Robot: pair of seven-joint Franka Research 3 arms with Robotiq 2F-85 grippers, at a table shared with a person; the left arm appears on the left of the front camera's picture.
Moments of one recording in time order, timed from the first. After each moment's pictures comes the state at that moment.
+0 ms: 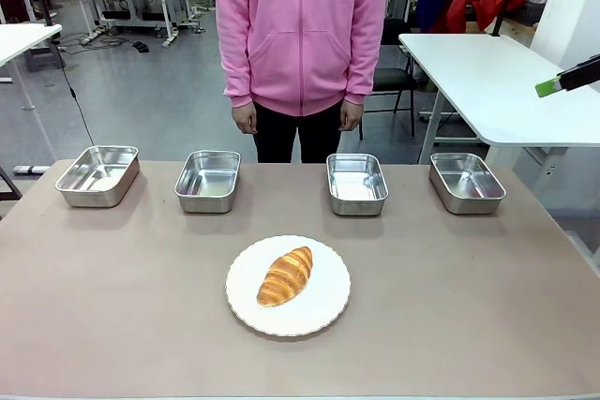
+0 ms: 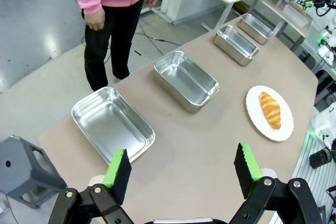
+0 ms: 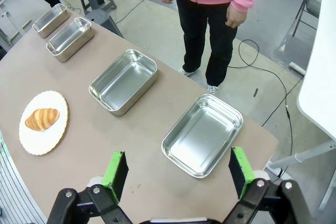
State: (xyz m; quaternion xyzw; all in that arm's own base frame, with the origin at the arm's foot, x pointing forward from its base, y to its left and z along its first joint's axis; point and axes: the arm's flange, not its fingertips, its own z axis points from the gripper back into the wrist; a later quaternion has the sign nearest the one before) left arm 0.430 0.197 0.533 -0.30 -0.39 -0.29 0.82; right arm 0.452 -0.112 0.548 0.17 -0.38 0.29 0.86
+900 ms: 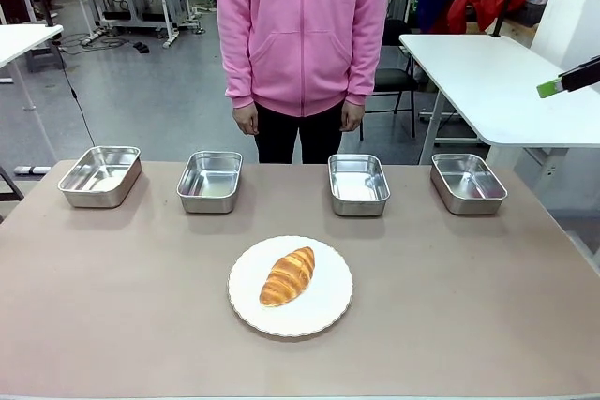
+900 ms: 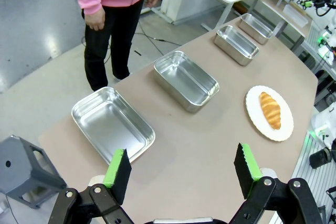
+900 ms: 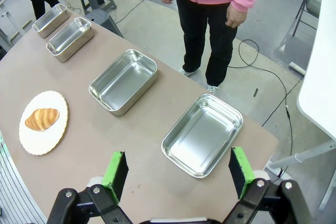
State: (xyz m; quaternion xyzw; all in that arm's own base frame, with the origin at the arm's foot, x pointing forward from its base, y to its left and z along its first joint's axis) left arm 0.430 0.197 0.533 -0.30 -0.39 -0.29 0.82; right arm 0.452 -0.112 0.548 0.17 -0.38 0.29 0.86
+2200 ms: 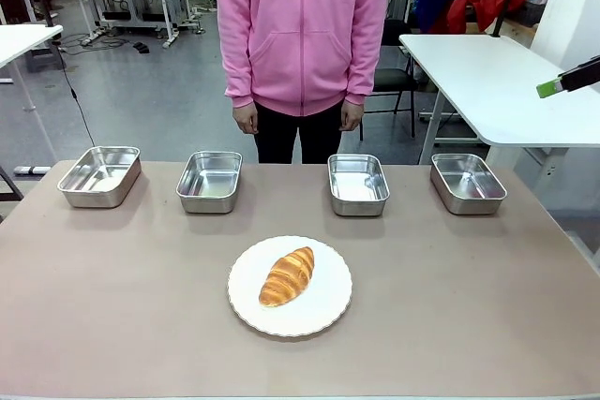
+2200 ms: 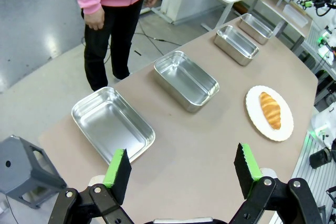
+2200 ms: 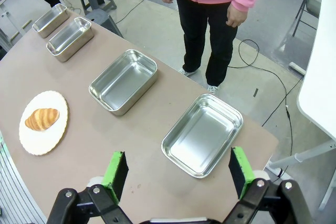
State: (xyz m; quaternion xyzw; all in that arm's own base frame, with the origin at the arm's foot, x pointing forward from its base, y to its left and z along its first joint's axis) left arm 0.430 0.197 0.533 -0.30 -0.39 -0.29 0.82; right arm 0.452 -0.112 0.548 0.17 -0.38 0.29 0.86
